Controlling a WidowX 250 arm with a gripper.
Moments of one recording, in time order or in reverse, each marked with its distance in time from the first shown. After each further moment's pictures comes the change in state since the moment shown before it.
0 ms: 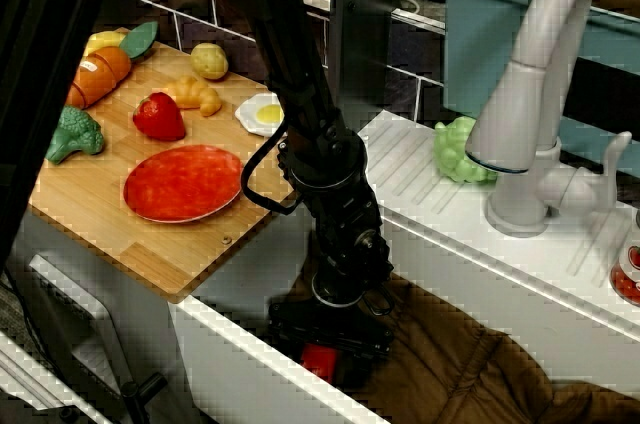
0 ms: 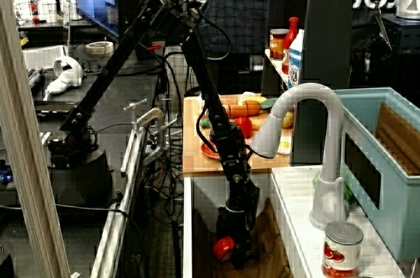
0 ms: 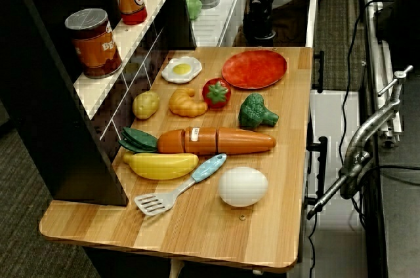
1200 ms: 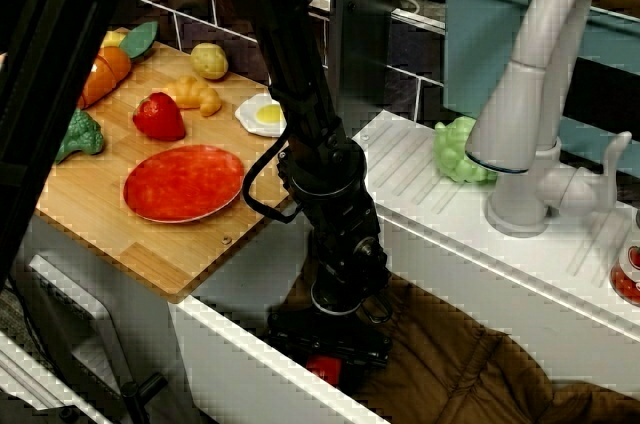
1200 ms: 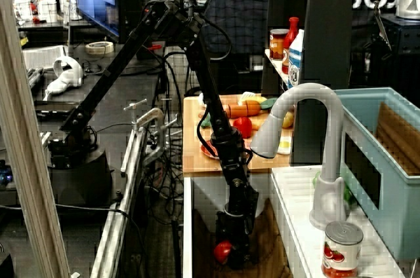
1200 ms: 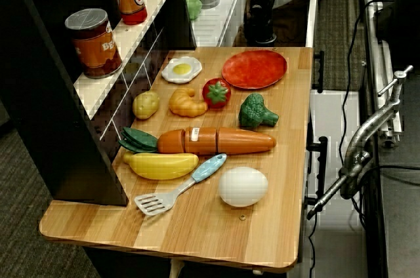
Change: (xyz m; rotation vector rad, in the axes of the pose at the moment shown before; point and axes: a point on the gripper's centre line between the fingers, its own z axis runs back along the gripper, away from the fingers) arm -0.003 0.001 -0.008 0.000 0.025 0.019
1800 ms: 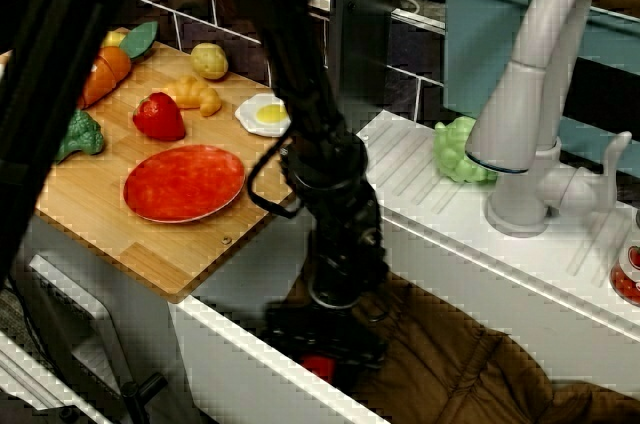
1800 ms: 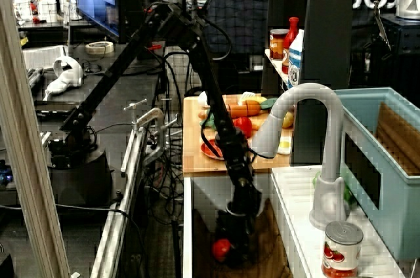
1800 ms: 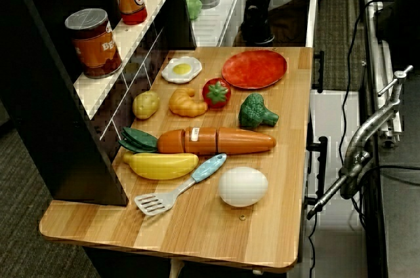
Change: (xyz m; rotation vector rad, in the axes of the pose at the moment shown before) arm -0.007 0.007 0.006 0.035 0.088 -0.037
